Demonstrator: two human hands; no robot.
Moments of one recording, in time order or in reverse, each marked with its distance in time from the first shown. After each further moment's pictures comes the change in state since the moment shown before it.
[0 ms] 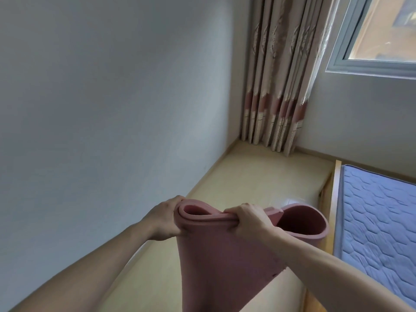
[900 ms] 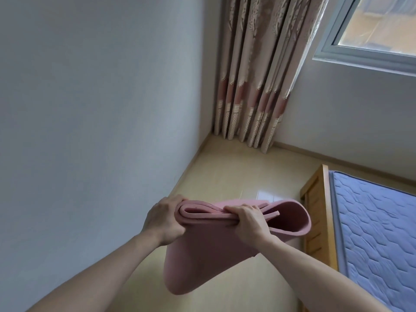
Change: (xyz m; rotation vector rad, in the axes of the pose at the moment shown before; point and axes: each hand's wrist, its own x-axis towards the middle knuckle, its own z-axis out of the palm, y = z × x) left_hand 0.427 -0.042 -0.042 0.041 0.115 0.114; right_hand 0.342 0.191 0.019 -0.051 0.179 0.265
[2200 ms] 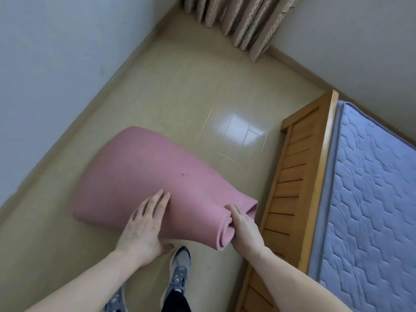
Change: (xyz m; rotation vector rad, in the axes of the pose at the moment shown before) left_hand 0.076 -0.088 0.453 0.086 -0.430 -0.037; right_hand -0.057 0.323 0.302 0.084 -0.531 0.321
